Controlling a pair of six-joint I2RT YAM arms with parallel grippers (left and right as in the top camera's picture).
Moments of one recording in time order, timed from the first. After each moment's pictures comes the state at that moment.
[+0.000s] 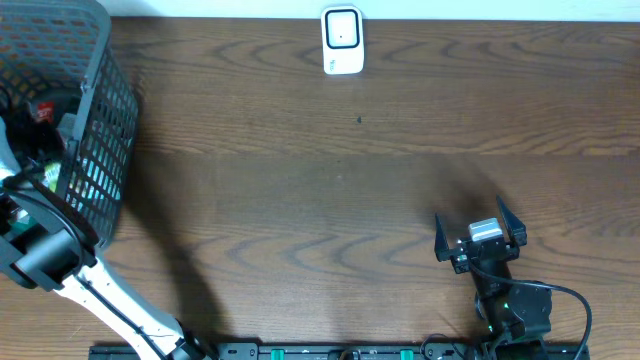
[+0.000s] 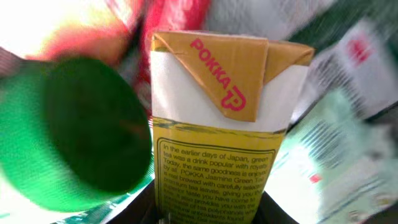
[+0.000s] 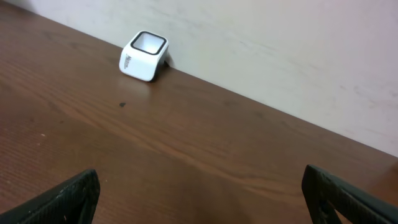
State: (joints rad) left arm 0.68 2.24 2.04 -1.21 0.05 0.11; right arm 0.15 0.04 0.01 -0.07 -0.05 -0.30
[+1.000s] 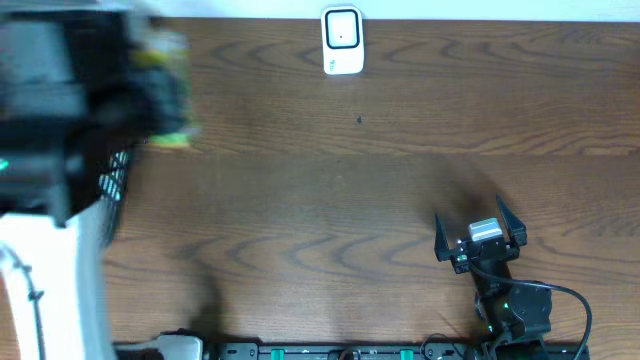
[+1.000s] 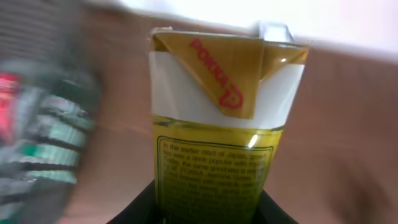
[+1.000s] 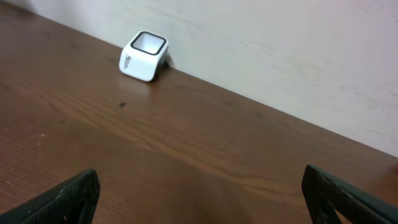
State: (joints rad) left arm -0.09 1.47 2.10 -1.45 0.07 -0.20; right arm 0.15 0.04 0.01 -0.07 -0.05 -0.30
